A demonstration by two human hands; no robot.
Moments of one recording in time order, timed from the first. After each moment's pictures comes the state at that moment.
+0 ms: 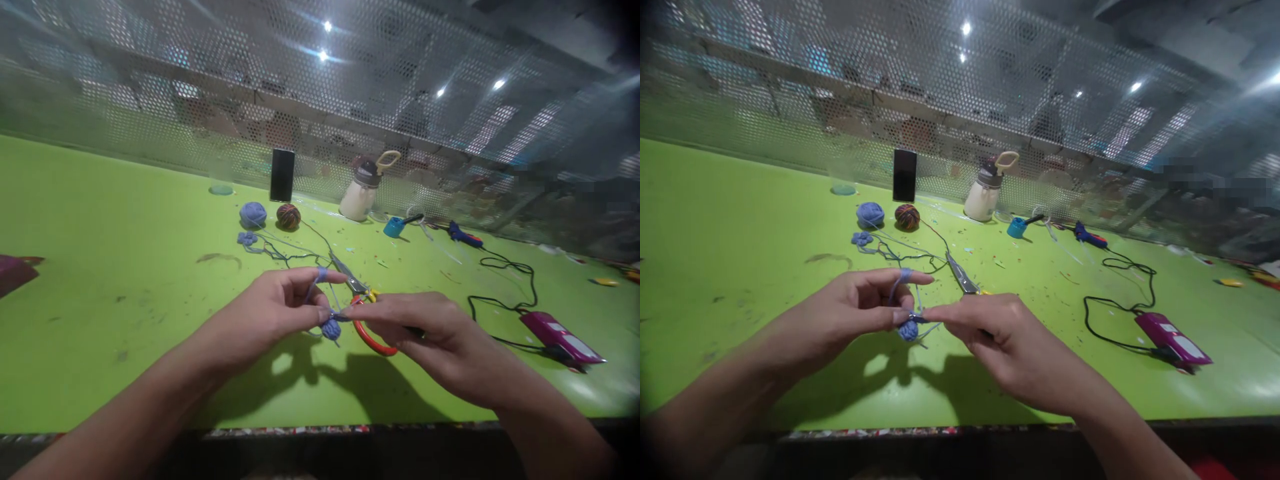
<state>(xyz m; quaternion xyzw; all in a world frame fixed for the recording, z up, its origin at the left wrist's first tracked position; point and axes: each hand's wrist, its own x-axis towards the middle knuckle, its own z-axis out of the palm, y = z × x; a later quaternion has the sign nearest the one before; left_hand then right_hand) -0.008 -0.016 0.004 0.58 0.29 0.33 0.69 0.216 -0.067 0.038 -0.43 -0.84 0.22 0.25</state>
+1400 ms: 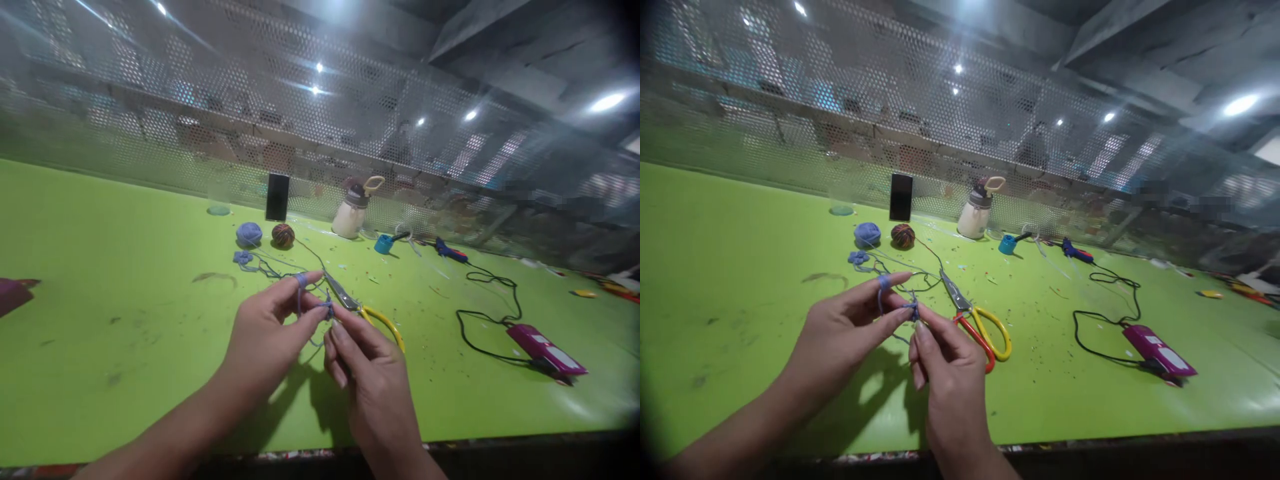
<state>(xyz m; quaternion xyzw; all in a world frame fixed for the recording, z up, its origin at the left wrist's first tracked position) 0.013 -0.028 -0.012 0.61 0.36 0.54 0.45 0.141 -0.077 -0.040 -0.44 -0.40 0.47 0.65</state>
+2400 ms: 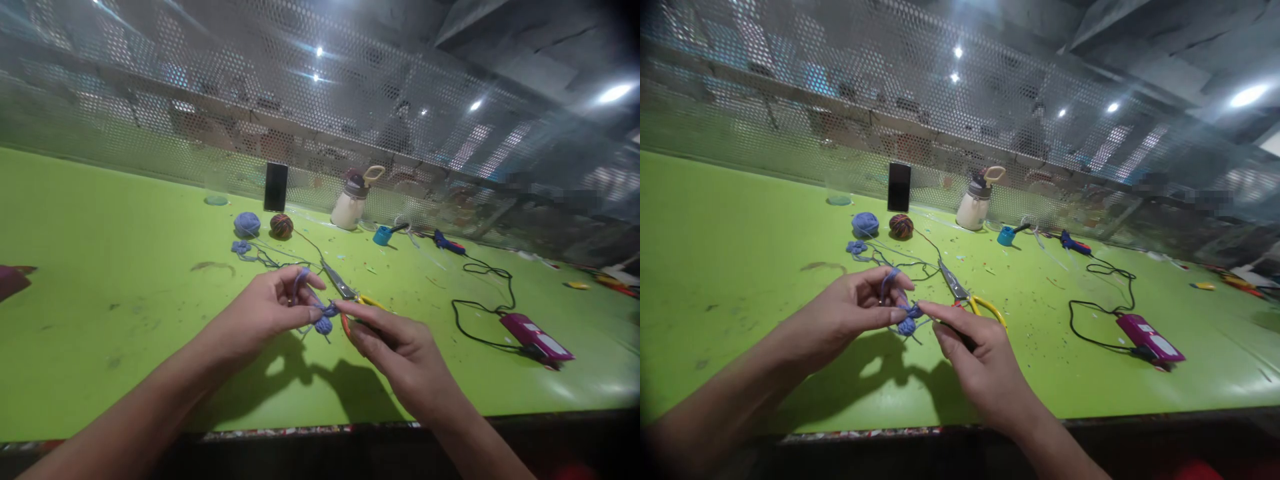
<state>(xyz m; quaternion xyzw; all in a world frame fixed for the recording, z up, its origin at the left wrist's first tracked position) -0.002 -0.011 -0.006 0.56 0.29 0.38 0.68 0.199 -0.084 -0.007 -0.50 -0.71 0.27 0.42</state>
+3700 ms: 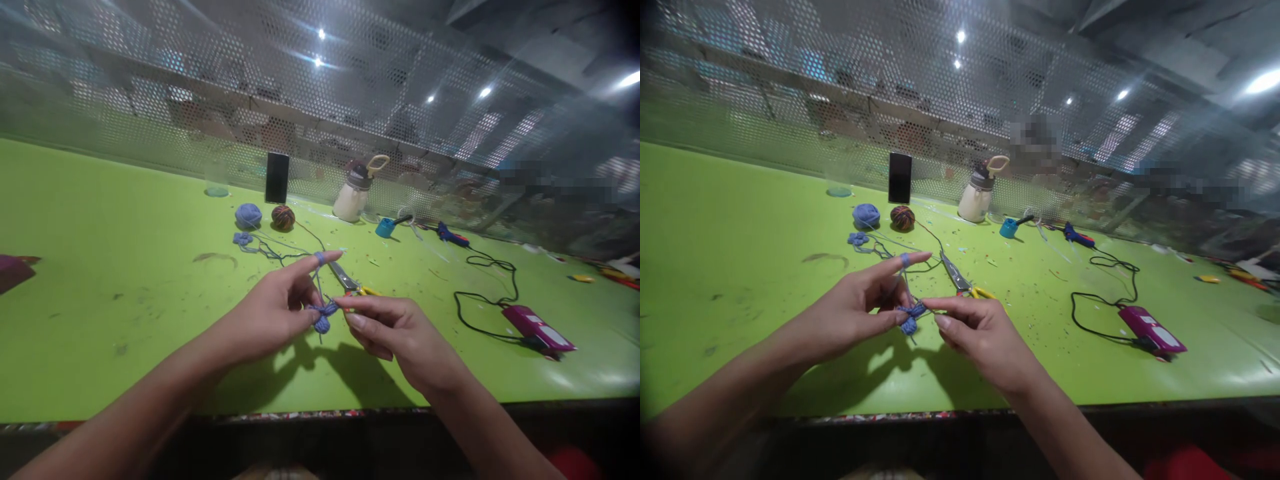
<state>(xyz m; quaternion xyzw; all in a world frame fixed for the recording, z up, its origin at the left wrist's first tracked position) 0.001 -0.017 -0.002 0.67 0.27 0.34 0.60 0.205 -0.072 -0.009 -0.48 -0.55 0.53 0.43</state>
